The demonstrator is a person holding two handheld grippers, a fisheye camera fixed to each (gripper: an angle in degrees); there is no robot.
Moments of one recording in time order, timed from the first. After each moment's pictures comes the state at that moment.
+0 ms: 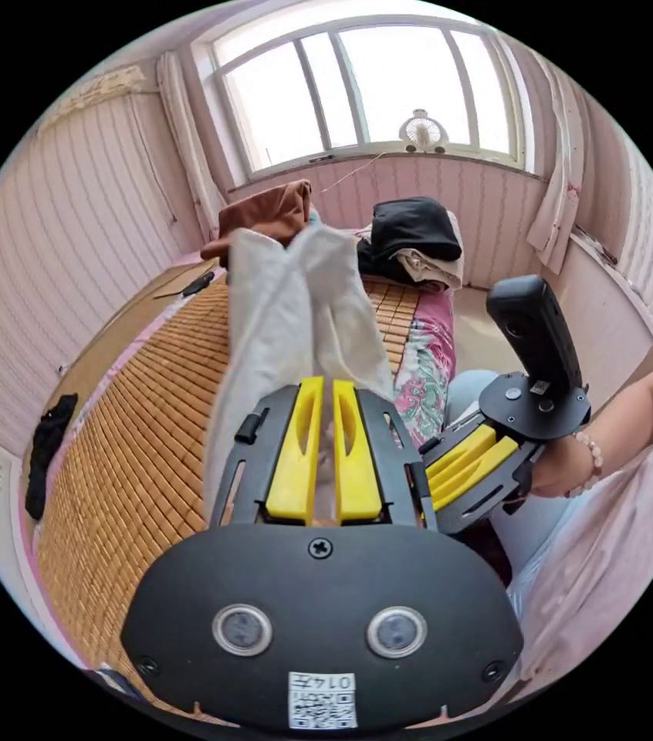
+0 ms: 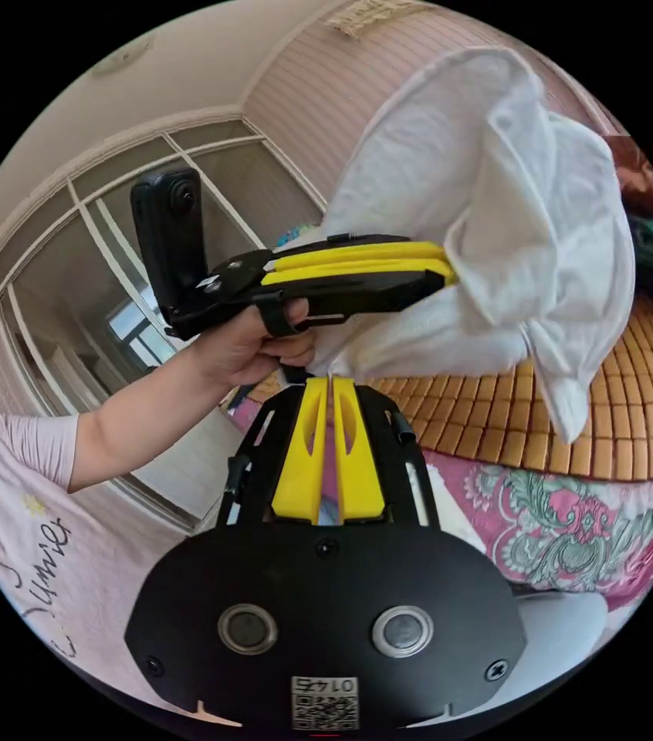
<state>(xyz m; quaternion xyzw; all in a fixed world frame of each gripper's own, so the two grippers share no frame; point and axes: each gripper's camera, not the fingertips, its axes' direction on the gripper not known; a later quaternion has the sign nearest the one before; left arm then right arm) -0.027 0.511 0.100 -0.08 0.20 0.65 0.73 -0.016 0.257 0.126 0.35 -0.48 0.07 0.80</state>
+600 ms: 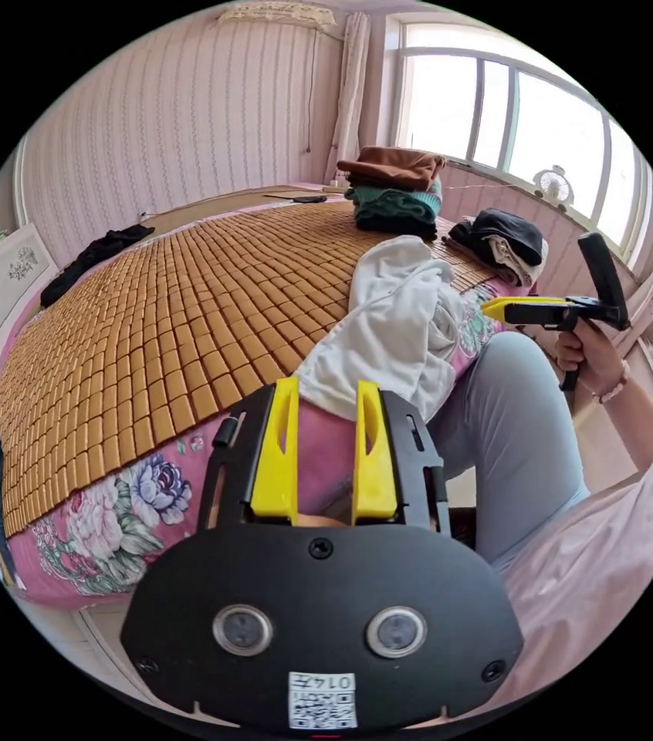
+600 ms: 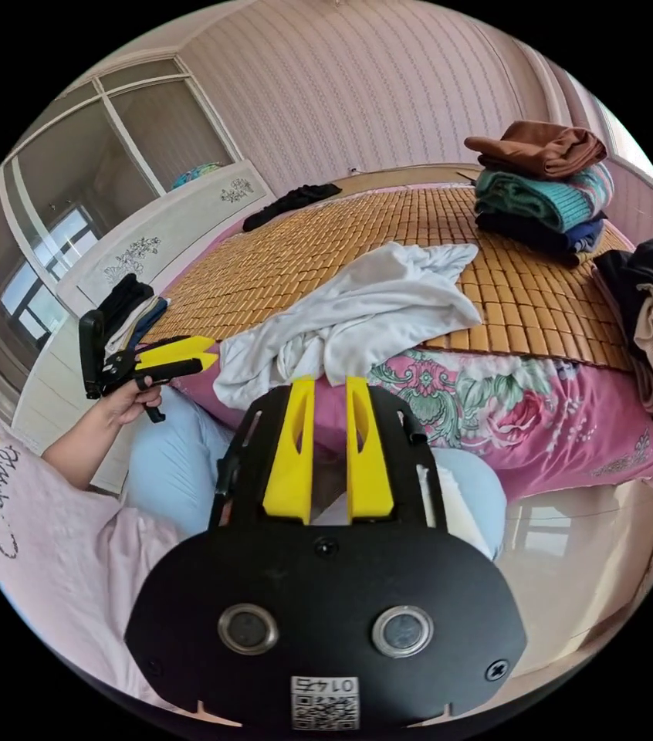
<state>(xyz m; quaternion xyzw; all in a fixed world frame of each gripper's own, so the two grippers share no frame) -0.242 0.501 0.090 -0.10 0.10 0.45 0.88 -0.002 0.268 0.139 0.27 -0.29 0.14 0.91</state>
